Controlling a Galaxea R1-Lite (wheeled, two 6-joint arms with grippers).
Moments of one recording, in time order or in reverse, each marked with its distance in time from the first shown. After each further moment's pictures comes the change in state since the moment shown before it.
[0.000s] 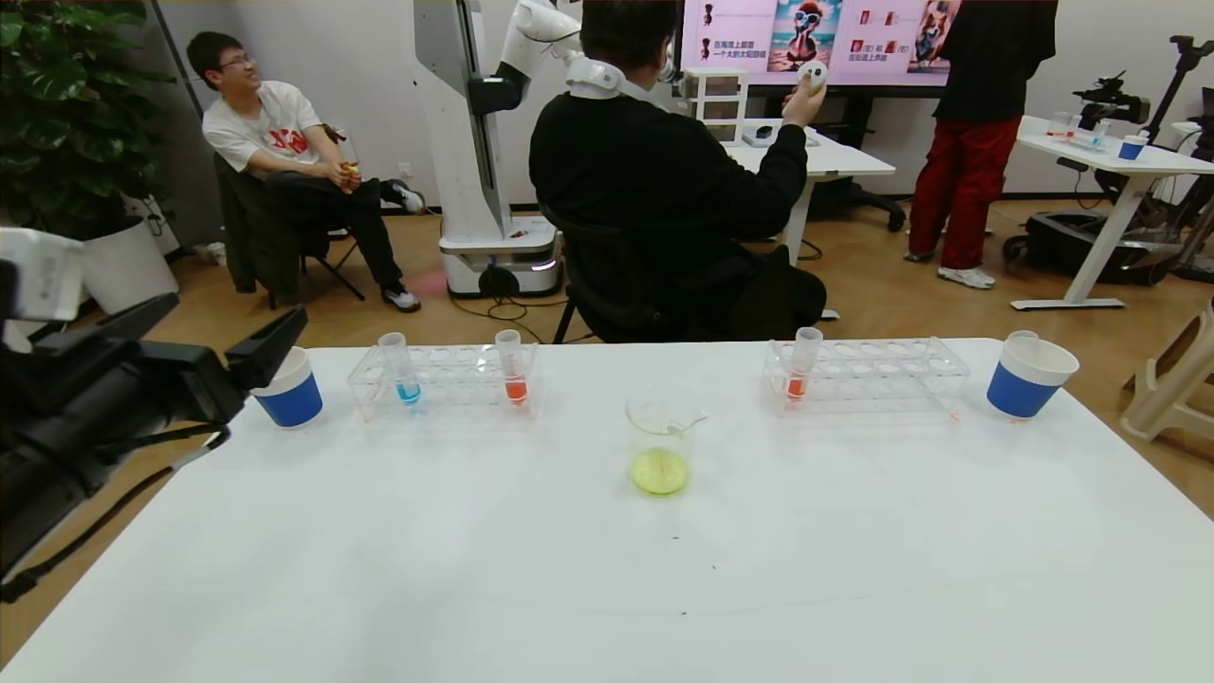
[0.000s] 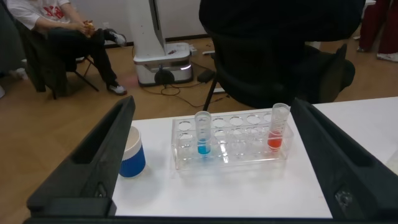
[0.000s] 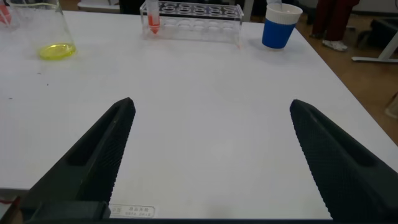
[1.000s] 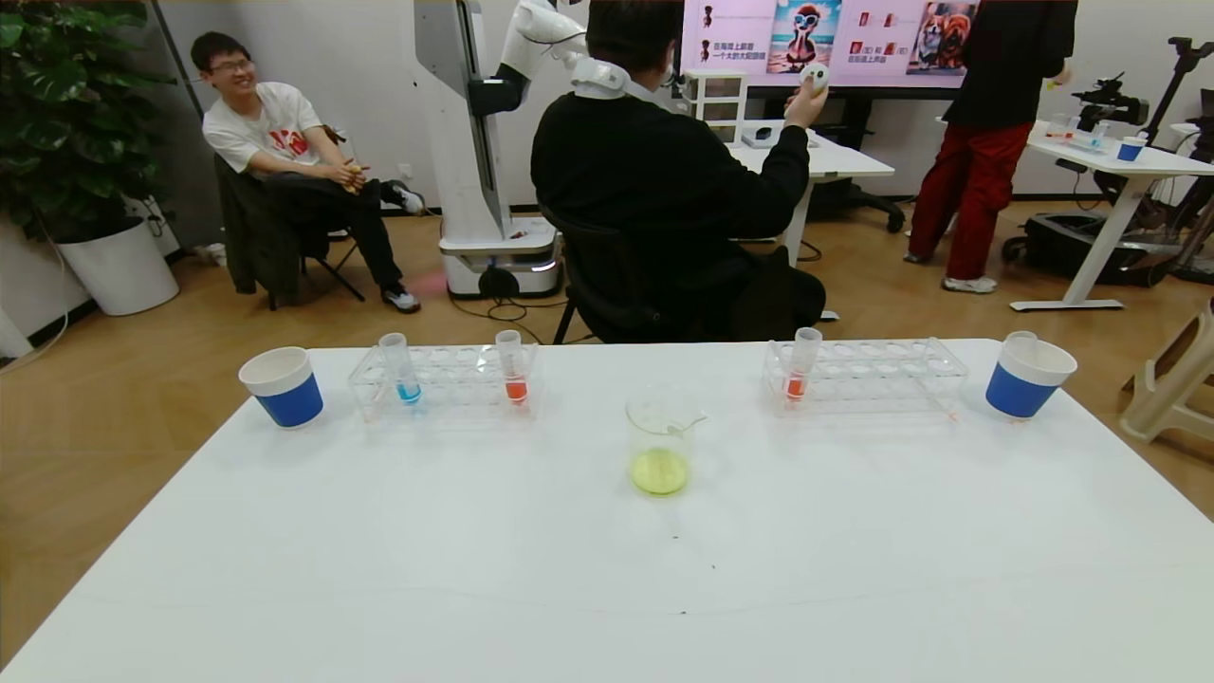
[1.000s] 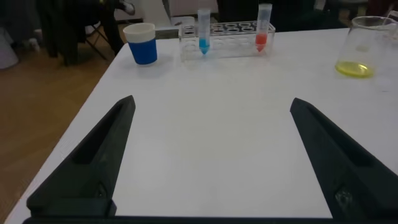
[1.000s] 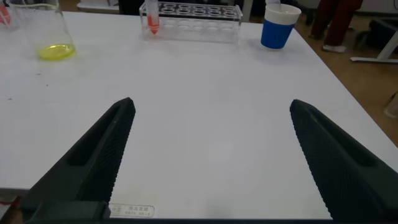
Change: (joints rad) left arm 0.014 -1.336 0.327 1.074 0.007 -0.013; right arm 0.000 0.000 0.000 0.000 0.000 0.000
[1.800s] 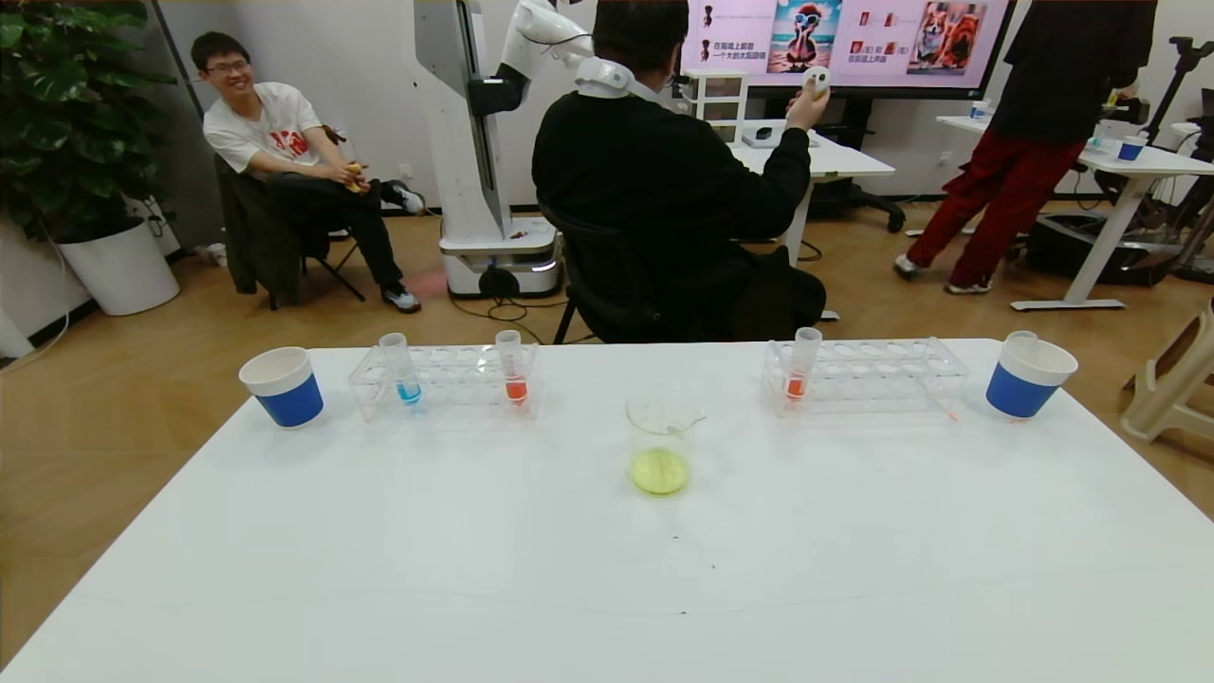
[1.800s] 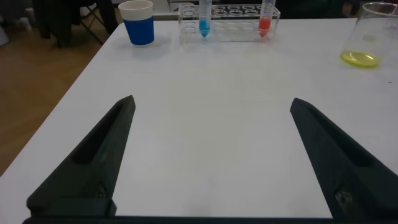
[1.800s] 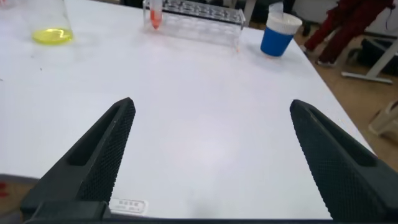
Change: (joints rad) left arm 0.001 -0.037 0.096 -0.010 0.010 -0.046; right arm 0.001 0.000 -0.009 0.012 0.021 -0.099
